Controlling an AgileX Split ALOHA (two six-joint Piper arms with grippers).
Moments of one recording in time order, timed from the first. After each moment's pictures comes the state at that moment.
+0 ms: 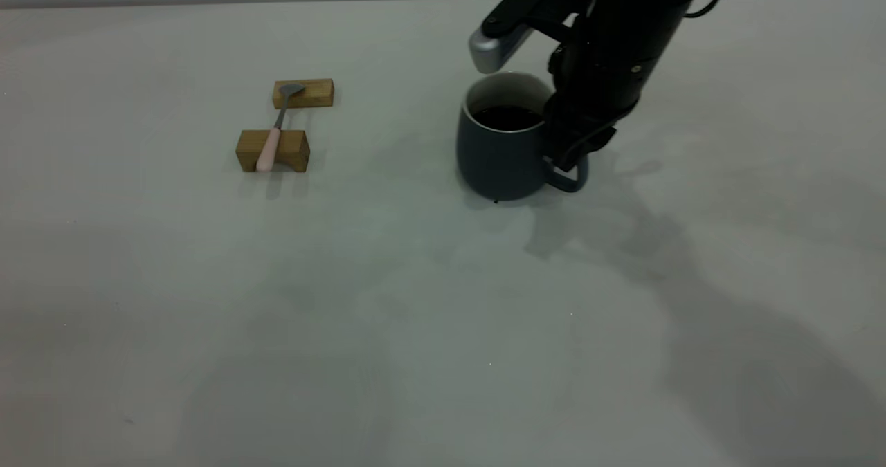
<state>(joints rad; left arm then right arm) 0.01 -0.02 -0.49 -0.01 1.13 0.01 0.45 2.33 -1.38 0.14 0.36 -0.68</state>
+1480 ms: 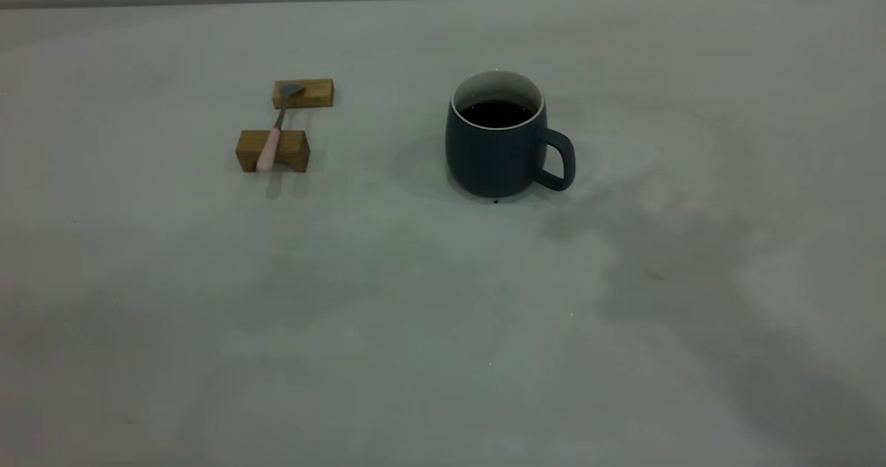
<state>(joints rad) 0.01 -0.02 -0.49 -0.01 1.13 0.01 0.46 1.58 -1.37 -0.09 1.21 -0.14</state>
